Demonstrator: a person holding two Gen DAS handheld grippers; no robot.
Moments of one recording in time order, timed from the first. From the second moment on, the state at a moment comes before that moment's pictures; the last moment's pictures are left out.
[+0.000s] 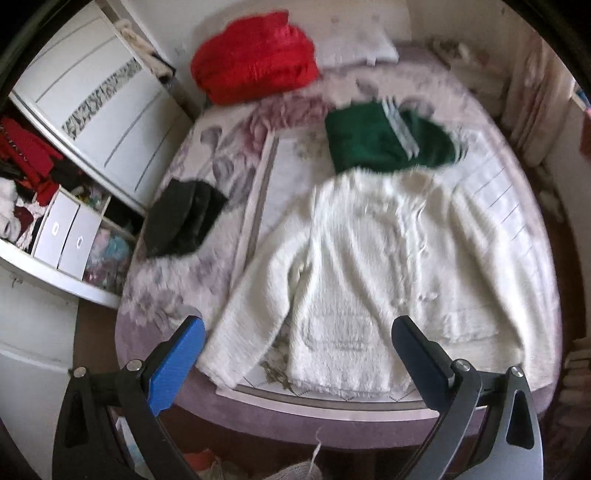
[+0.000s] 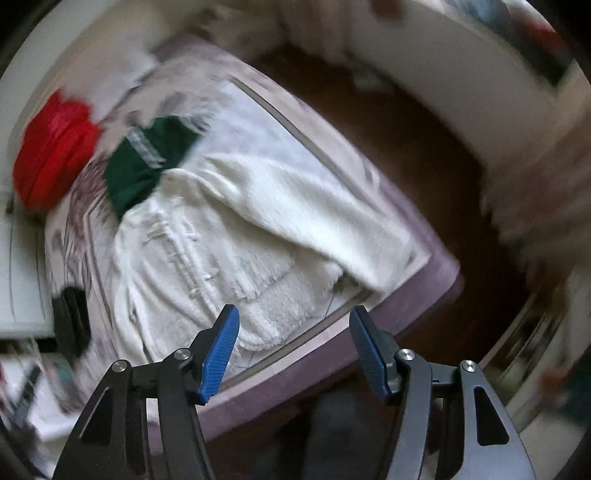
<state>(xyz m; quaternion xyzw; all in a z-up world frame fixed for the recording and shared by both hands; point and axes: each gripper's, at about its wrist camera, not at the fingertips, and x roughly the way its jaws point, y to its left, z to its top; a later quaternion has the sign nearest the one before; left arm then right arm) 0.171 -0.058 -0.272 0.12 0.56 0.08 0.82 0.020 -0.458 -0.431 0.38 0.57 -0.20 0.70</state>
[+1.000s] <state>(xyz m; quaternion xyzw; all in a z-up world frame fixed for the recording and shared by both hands) 0.200 -0.200 -0.539 0.23 0.63 0.01 0.74 0.017 -0.641 -0.762 0.37 0.56 -0.36 0.65</state>
